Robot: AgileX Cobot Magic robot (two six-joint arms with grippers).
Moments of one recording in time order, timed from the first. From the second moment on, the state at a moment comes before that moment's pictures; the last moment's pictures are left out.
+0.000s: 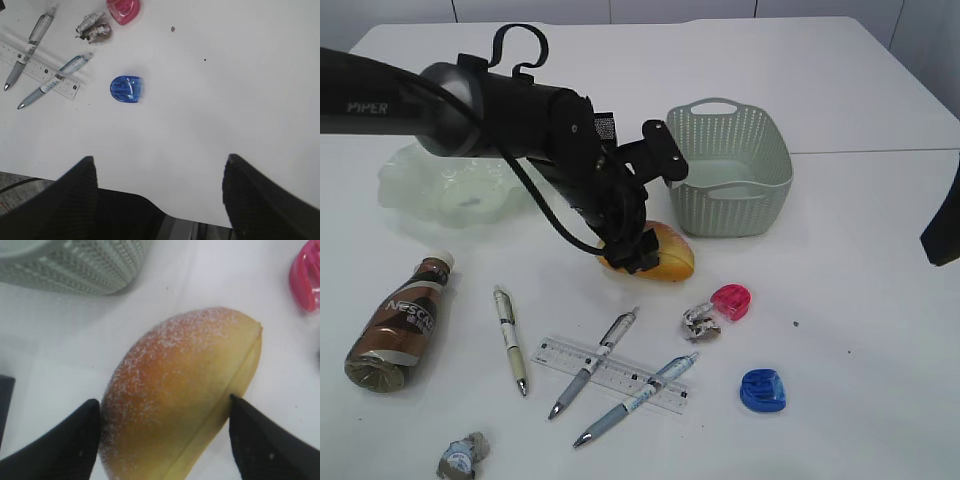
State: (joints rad) left arm -0.60 2.25 -1.65 -0.14 0.54 0.74; right arm 0.07 1.25 -1.11 0.24 1.24 -0.06
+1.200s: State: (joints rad) left arm -0.60 2.25 -1.67 -0.15 0.59 0.68; right arm 0.07 1.25 -1.11 0.24 1.24 -0.06
